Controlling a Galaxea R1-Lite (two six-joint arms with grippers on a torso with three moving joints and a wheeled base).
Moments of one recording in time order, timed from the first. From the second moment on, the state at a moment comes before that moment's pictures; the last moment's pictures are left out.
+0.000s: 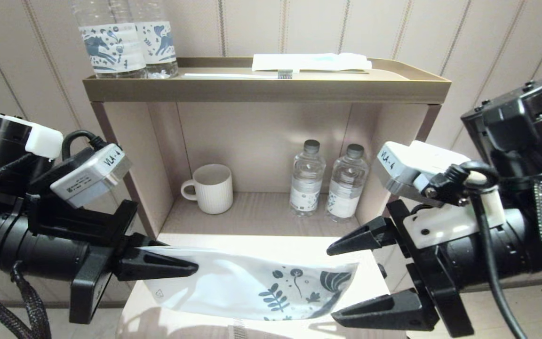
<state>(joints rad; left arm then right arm) -0.42 1.39 -0.94 0.23 -0.91 0.55 0.67 1.44 -1.20 0.38 0.59 -0.36</state>
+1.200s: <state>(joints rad) -0.46 1.33 -0.82 0.02 -0.81 0.53 0.59 1.50 -1.08 0.18 0.67 -0.36</state>
